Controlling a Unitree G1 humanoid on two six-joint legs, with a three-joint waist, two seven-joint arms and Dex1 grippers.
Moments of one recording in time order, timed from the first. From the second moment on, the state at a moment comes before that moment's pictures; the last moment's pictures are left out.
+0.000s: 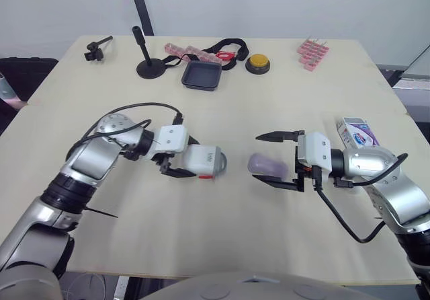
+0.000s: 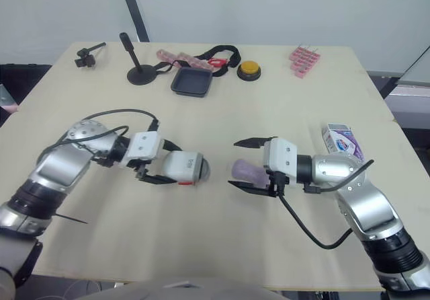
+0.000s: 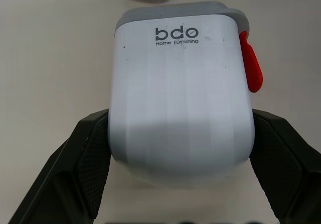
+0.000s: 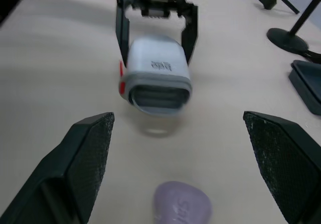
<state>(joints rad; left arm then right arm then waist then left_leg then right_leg) -0.53 0.71 -0.34 -0.04 -0.12 0.17 -1.34 -0.16 -0.68 0.11 -0.46 0.45 0.22 1.01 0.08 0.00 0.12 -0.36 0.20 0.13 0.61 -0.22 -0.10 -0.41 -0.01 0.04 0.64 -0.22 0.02</state>
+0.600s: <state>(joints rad) -0.54 0.76 -0.33 -0.01 -0.11 0.16 -1.36 -0.15 -0.70 0.11 -0.49 0.47 0.24 1.06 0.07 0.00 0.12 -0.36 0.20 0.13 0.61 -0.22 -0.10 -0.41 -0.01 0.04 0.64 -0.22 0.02</state>
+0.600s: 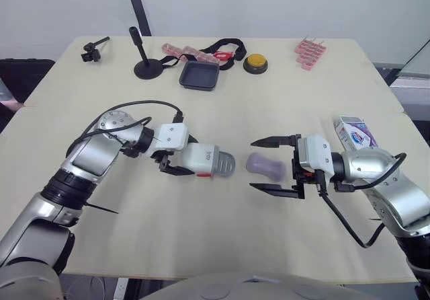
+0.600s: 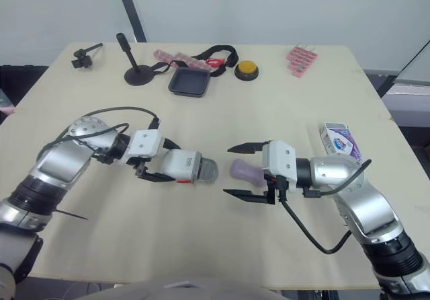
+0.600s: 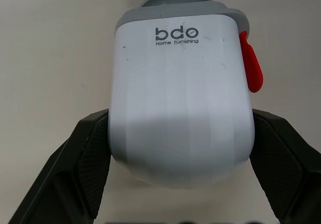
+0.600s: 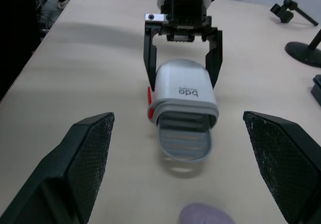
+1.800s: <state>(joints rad) -0.43 0.93 -0.19 0.08 -0.16 0.02 -1.41 -0.11 -0.74 0.08 -0.38 0.43 0.19 1.12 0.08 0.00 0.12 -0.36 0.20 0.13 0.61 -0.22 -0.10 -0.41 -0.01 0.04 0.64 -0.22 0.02</state>
